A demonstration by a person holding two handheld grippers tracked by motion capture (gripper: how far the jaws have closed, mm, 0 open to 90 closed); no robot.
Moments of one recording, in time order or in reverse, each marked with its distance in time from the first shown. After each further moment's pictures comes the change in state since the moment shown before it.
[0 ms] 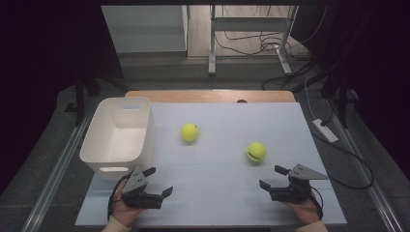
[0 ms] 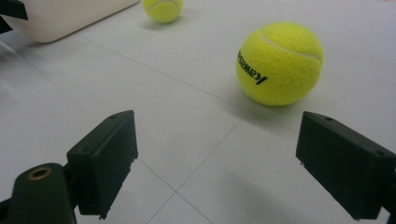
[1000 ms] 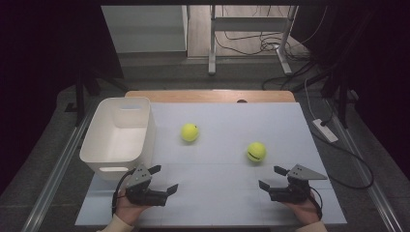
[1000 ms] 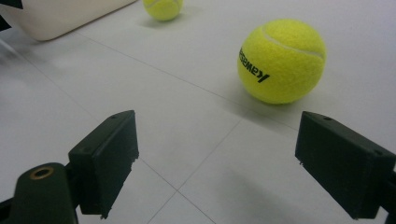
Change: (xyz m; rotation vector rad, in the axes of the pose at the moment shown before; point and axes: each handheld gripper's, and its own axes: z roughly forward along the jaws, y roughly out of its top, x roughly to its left) left arm -0.009 0.024 0.004 0.011 -0.043 -0.044; right arm 0.001 0.000 0.001 0.008 -0.003 -0.001
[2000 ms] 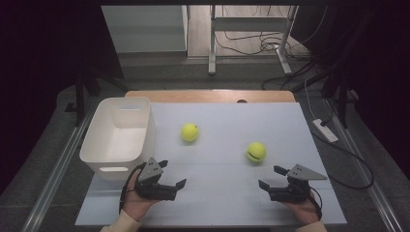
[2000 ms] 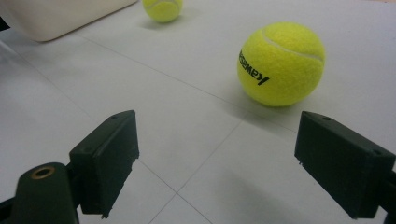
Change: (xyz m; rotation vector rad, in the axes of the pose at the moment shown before) left arm -0.012 0.027 0.016 0.056 0.041 0.020; right arm 0.001 0.000 0.001 -0.008 -0.003 -0.004
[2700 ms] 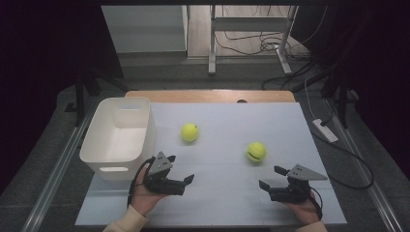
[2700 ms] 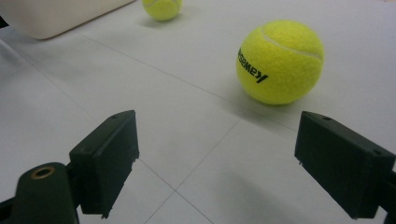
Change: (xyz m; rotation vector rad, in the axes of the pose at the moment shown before) left arm -0.006 0.019 0.014 0.001 -0.009 0.021; right arm 0.000 -0.001 -0.001 0.005 -0.001 -0.003
